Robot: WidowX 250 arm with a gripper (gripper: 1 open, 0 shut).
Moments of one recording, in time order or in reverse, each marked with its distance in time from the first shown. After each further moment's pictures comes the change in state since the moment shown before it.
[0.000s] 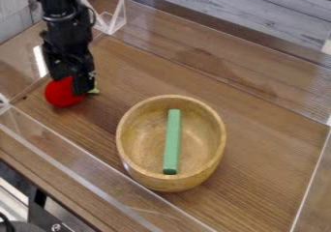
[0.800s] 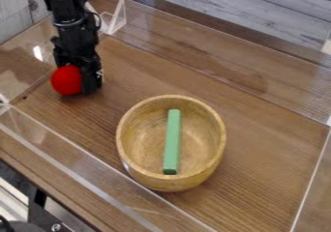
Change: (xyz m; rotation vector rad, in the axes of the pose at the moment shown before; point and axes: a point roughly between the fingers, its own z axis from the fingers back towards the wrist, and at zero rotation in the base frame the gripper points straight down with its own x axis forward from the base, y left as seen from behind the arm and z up) arm 0.026 0.013 -0.027 -0.062 0.008 -0.010
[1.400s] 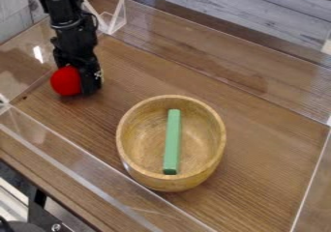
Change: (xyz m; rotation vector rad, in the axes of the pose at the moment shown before) arm -0.013 -0.004 -0.001 -0.056 0.017 -0.014
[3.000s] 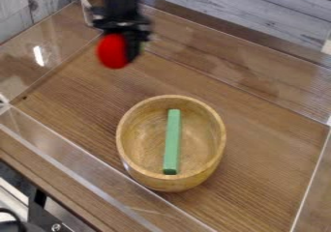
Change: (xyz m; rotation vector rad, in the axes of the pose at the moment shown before) arm 0.070 -0.090 0.048 0.027 -0.029 0.104
